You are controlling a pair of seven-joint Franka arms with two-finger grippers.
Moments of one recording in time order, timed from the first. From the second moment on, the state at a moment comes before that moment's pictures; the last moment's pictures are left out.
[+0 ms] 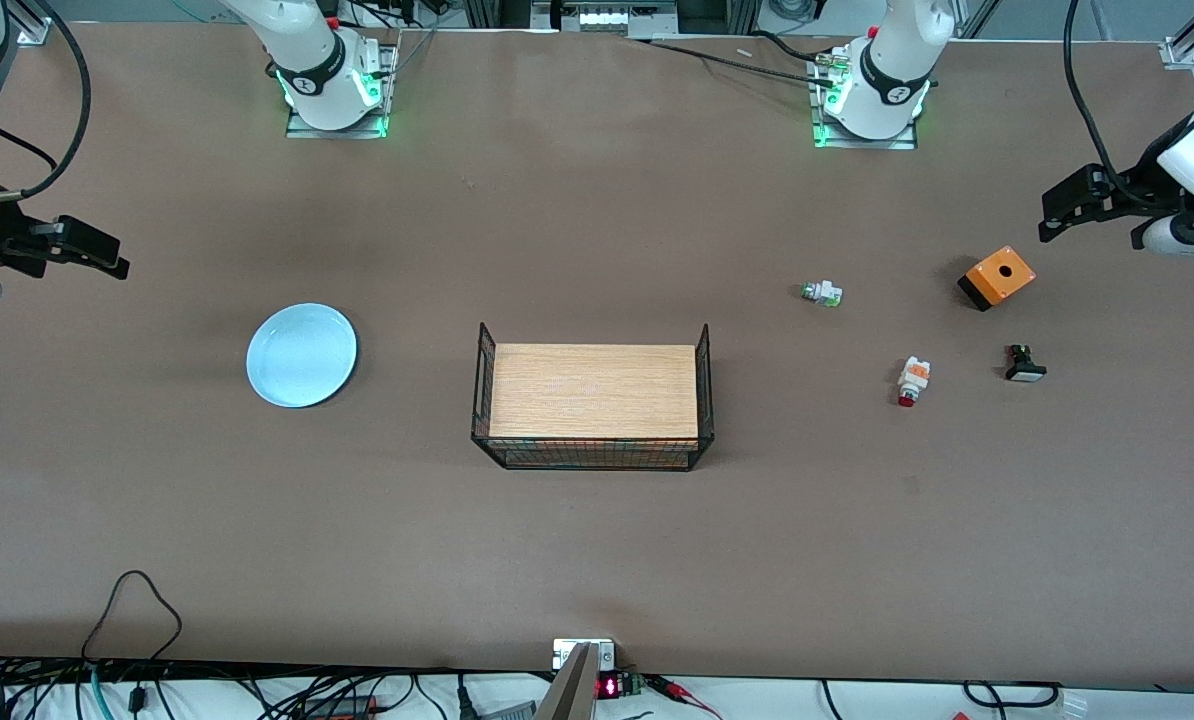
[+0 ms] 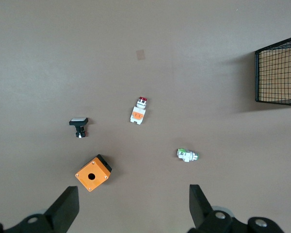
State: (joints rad) left arm -0.09 -0.02 0.06 -1.58 0.00 1.53 0.05; right arm 0.09 0.07 -0.15 -1.60 0.02 1.61 -0.04
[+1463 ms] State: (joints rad) left arm -0.09 -0.02 0.06 -1.58 0.00 1.51 0.05; right arm 0.12 0.31 -0.14 -1.80 0.02 1.99 -0.04
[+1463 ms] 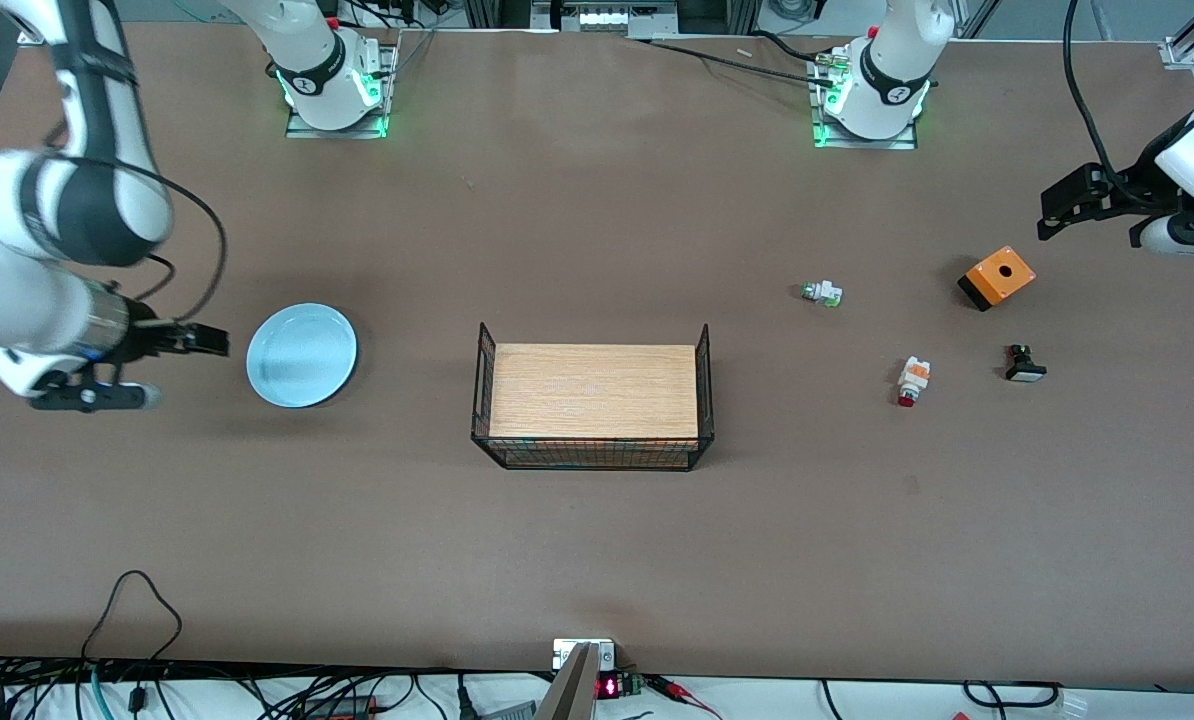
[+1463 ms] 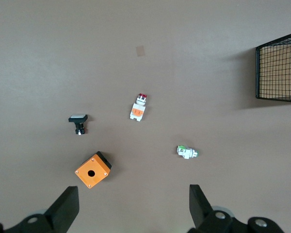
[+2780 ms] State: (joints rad) left arm -0.09 -0.01 0.06 -1.58 0.00 1.51 0.05; right arm 0.03 0.44 -0.14 -2.17 0.01 2.48 -0.17
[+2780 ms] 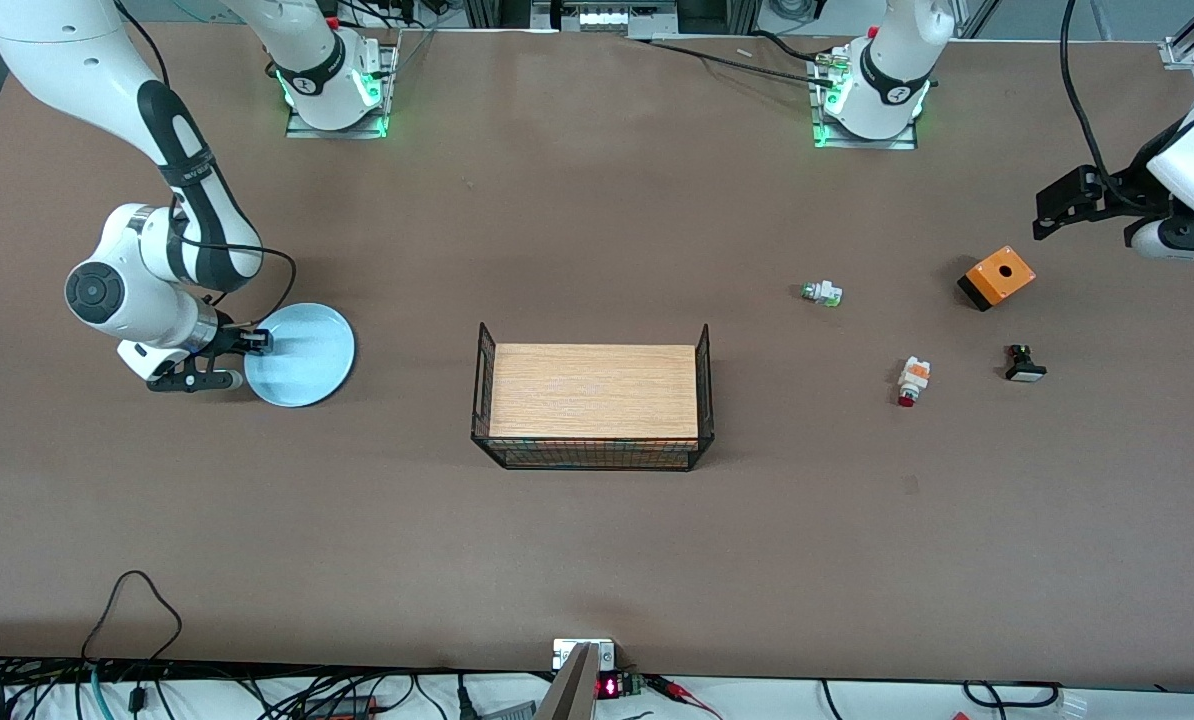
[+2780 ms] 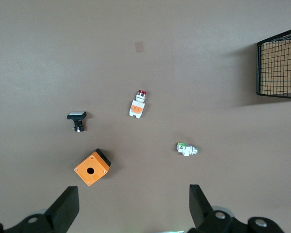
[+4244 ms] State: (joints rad) left arm -0.09 -0.01 0.06 -1.59 0.00 1.51 0.05; right arm 0.04 0.09 0.06 -1.72 0.21 1.71 0.23
